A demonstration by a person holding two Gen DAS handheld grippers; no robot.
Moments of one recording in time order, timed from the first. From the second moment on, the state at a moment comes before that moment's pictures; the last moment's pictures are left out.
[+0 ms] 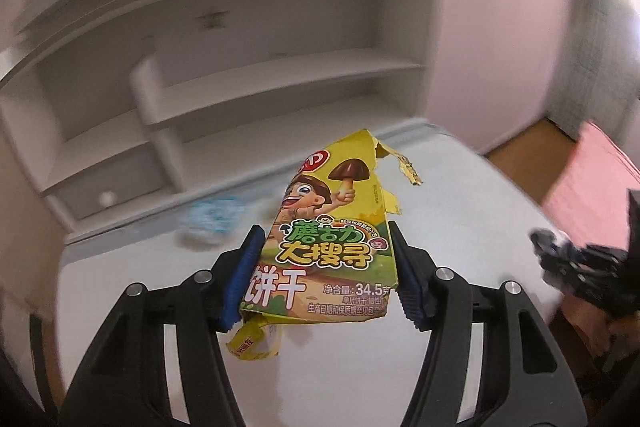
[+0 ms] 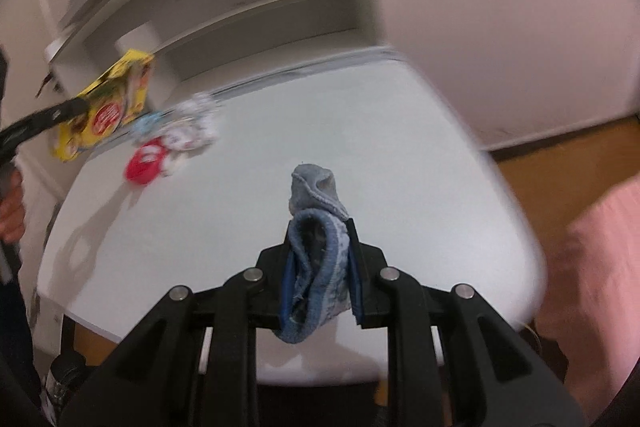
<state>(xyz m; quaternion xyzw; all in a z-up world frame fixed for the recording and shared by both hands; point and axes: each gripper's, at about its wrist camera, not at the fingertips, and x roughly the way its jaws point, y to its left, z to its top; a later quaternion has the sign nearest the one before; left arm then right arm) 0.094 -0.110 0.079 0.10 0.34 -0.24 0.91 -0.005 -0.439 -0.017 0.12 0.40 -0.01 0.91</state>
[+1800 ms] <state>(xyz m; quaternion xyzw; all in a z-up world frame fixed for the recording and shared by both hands) -0.086 -0.534 -0.211 0.20 0.47 -0.55 0.66 -0.220 -0.714 -0.226 0.36 0.51 -0.31 0.72</state>
